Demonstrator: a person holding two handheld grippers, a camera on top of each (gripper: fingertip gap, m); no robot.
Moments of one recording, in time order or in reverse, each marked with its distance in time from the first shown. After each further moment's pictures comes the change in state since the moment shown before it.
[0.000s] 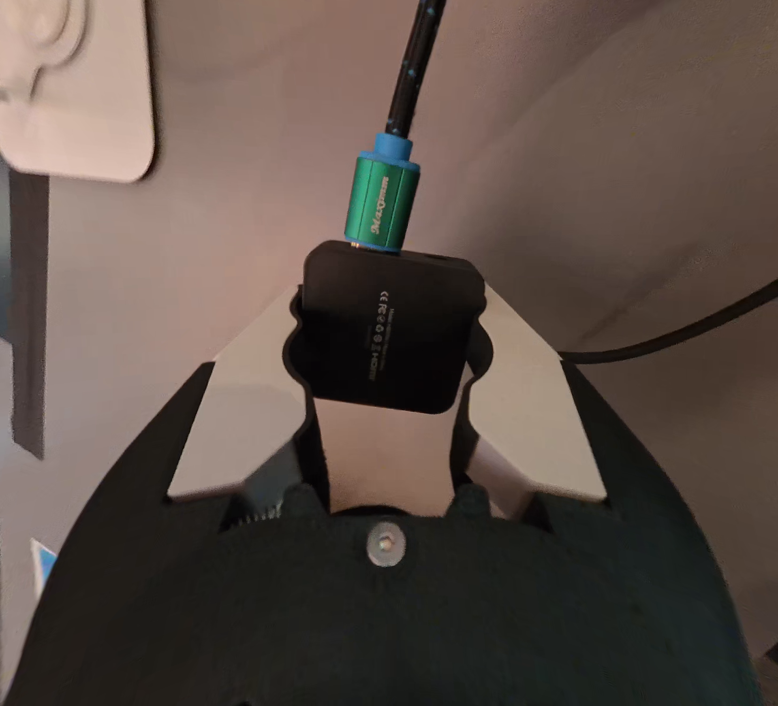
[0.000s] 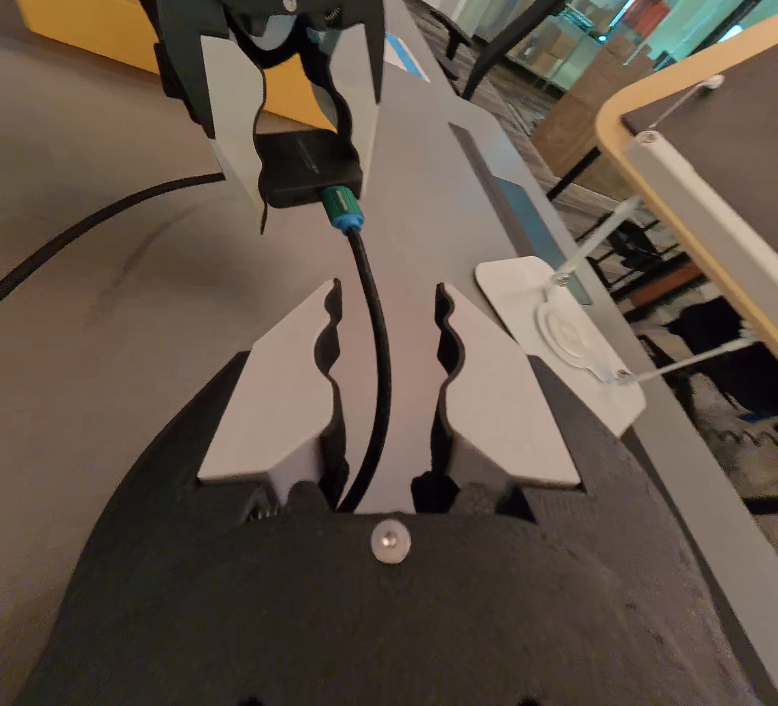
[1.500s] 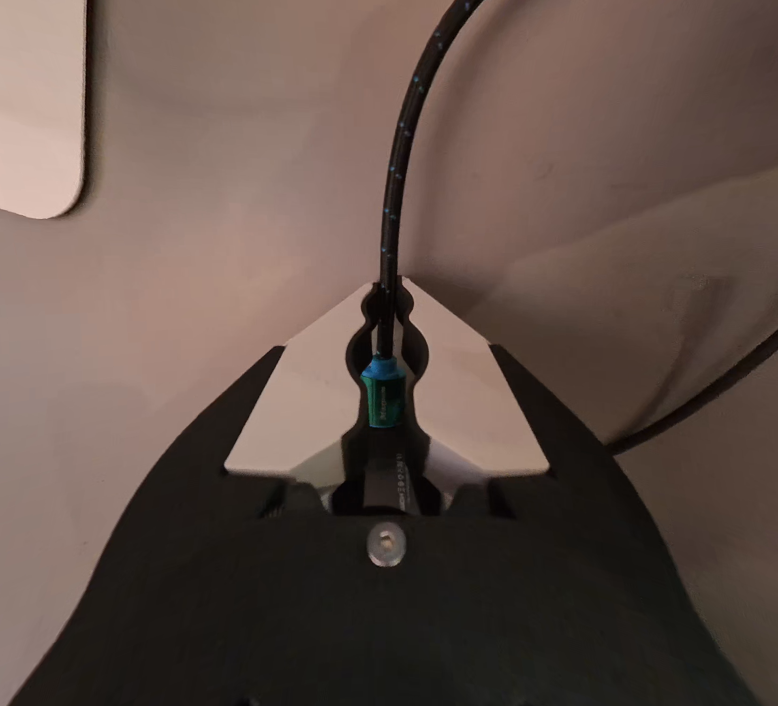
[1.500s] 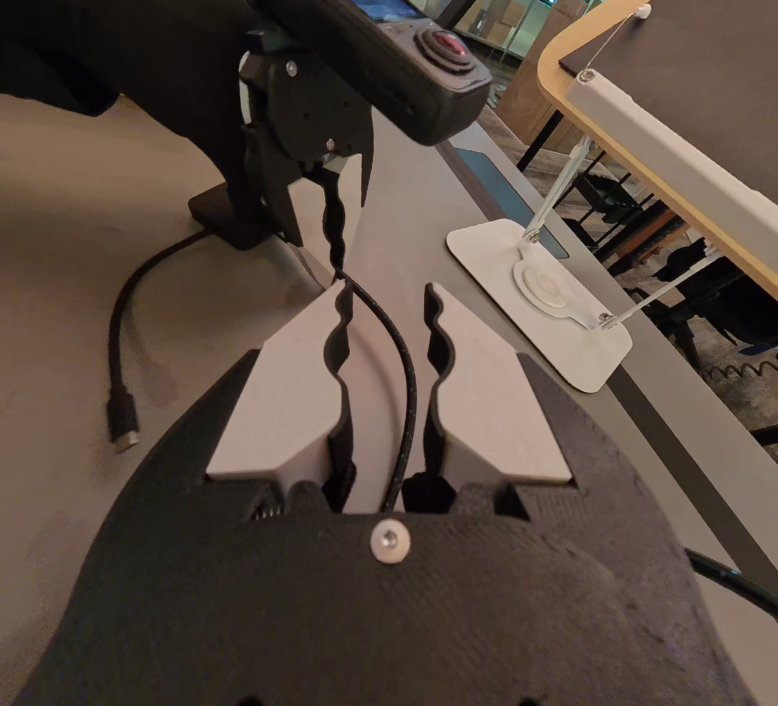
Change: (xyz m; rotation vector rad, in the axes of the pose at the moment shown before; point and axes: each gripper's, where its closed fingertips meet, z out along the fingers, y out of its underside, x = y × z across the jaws) left arm -0.010 -0.038 0.067 -0.033 0.104 -0.191; right arm 0.021 0.017 -0.014 -0.013 0.090 0.132
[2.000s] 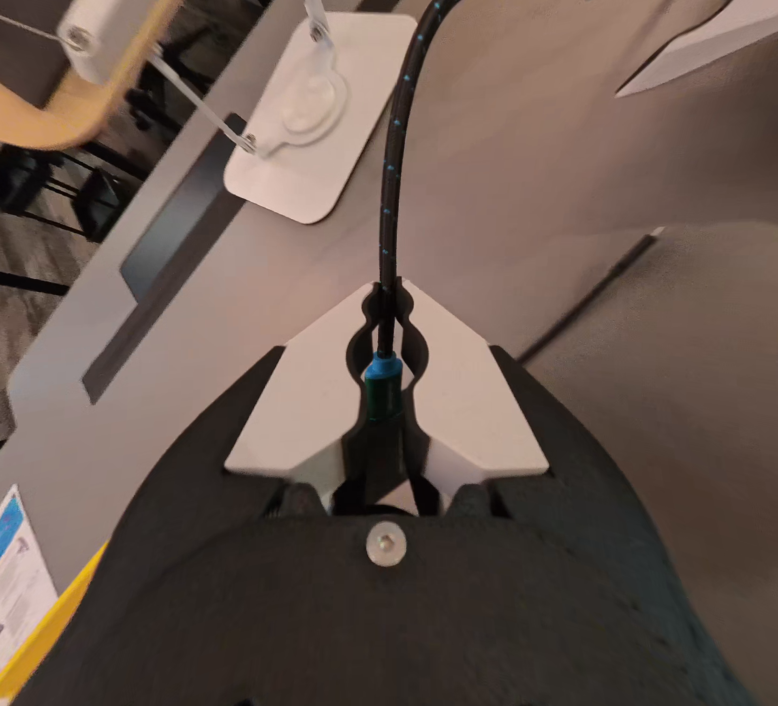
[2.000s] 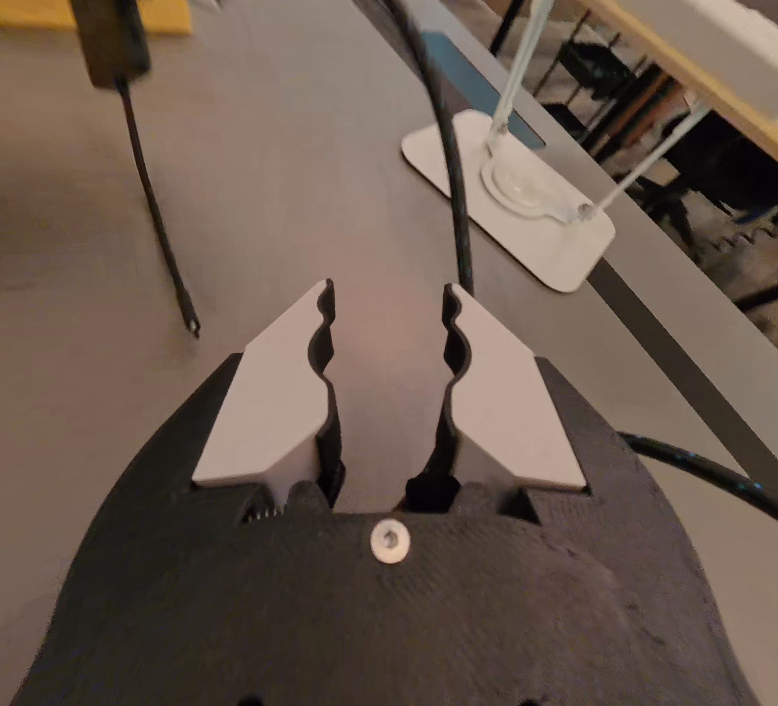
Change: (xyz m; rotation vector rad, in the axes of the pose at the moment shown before) left arm -0.037 0.003 -0.117 0.376 -0.340 -0.062; right arm 0.030 0.043 -0.005 -0.221 0.102 0.133
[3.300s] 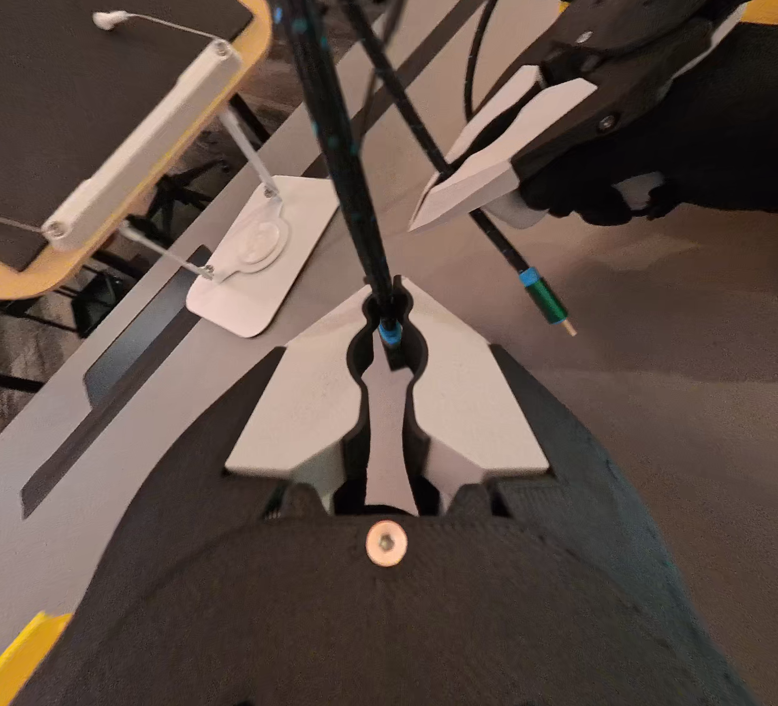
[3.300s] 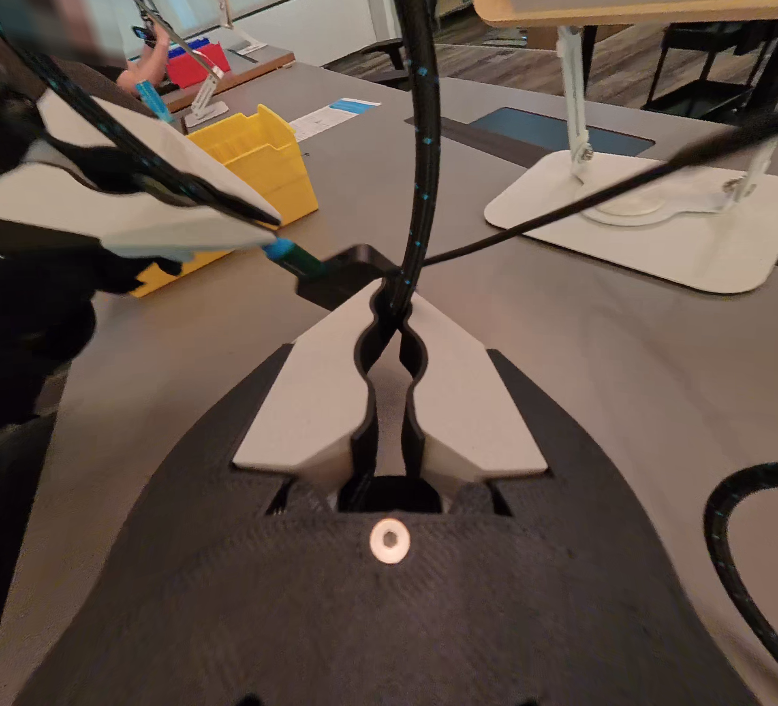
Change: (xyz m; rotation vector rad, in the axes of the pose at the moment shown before) left arm 0.079 -0.076 -0.017 0.249 0.027 0.017; right arm -0.021 -0.046 -0.012 0.238 -0.262 0.470
